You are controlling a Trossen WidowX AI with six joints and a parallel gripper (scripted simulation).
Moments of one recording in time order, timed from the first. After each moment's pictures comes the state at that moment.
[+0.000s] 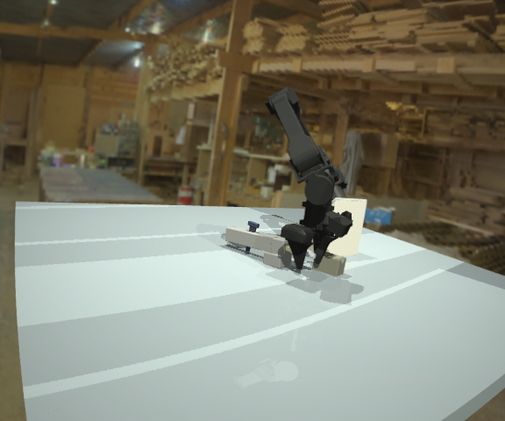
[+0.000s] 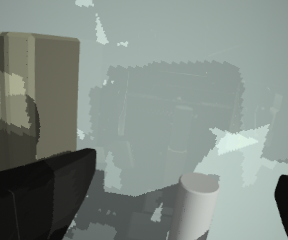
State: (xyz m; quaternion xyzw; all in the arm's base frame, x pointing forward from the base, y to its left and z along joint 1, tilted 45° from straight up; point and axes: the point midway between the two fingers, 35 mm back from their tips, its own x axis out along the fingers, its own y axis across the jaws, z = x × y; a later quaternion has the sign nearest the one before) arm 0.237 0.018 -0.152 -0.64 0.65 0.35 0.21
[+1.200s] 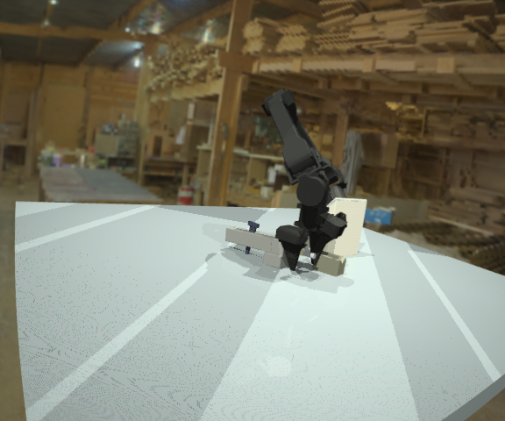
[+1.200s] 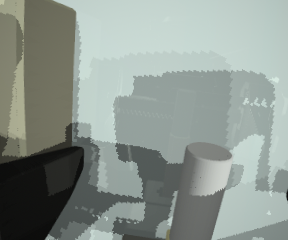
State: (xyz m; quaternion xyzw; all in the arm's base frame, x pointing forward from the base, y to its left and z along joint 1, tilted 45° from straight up) arm 0.239 0.005 -0.148 -0.64 0.65 0.35 0.21
